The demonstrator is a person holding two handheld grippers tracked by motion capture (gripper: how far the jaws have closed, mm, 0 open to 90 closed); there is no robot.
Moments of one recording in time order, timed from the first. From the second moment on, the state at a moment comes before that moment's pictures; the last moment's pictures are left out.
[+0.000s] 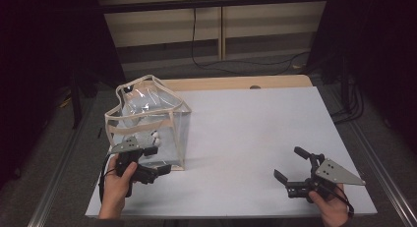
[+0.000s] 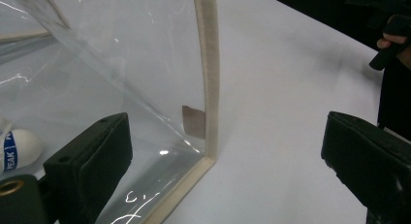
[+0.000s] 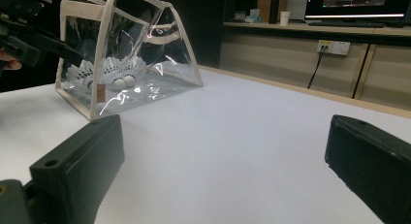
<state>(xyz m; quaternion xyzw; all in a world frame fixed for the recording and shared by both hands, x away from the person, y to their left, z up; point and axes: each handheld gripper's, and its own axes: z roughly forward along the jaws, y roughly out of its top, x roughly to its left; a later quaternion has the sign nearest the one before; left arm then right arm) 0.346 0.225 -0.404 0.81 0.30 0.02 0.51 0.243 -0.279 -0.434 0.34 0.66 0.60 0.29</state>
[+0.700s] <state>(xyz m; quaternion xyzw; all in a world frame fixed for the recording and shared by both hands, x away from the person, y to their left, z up) 0.343 0.233 -0.409 0.80 0.31 0.03 0.52 0.243 -0.279 -0.435 0.34 0.67 0.60 0.29</state>
